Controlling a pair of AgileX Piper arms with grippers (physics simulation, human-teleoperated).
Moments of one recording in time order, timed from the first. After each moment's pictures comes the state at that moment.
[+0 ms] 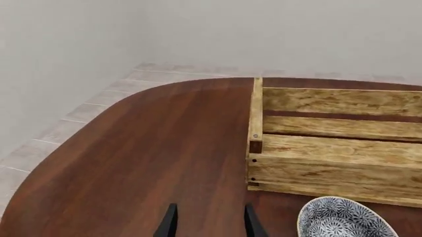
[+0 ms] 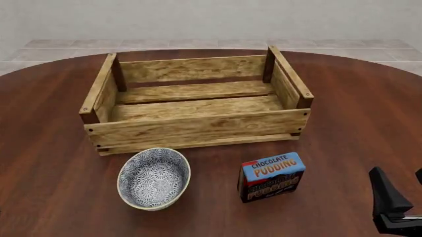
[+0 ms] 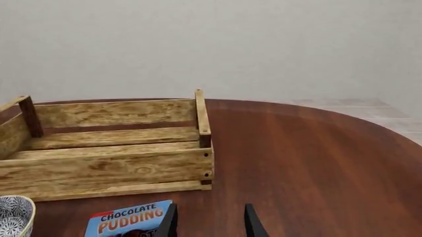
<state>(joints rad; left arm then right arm) 0.30 0.00 -0.33 0.49 0.06 0.01 0.03 0.00 -0.01 0.01</state>
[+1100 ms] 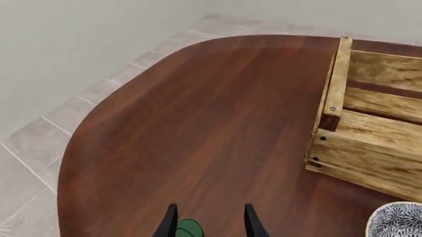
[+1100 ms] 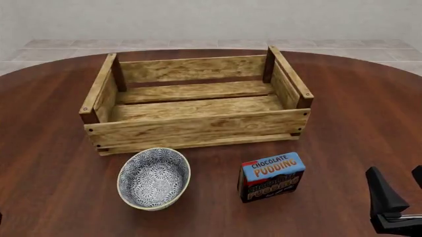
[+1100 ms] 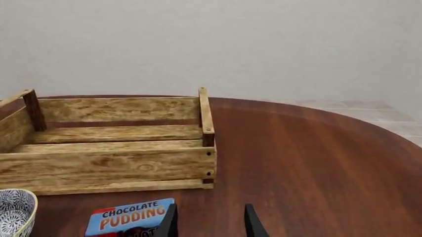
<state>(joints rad) 0.60 0.07 -0.18 0.42 0.09 0.03 0.05 0.00 -0.03 -0.01</state>
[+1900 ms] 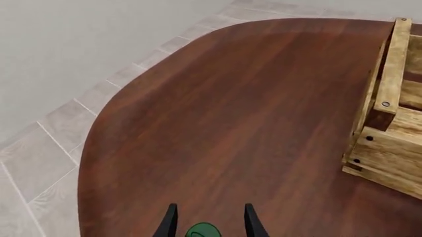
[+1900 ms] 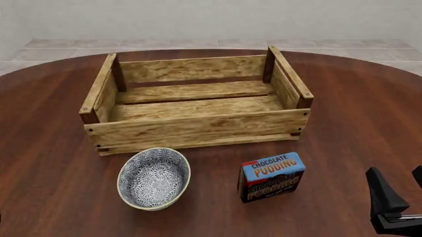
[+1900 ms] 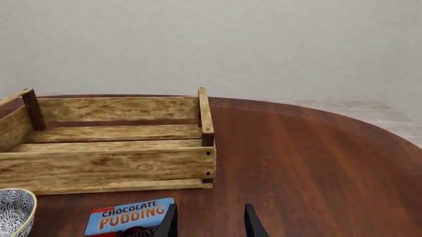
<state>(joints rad) 0.73 0.24 -0.07 0.18 0.14 0.03 0.05 0.00 -0.02 -0.02</state>
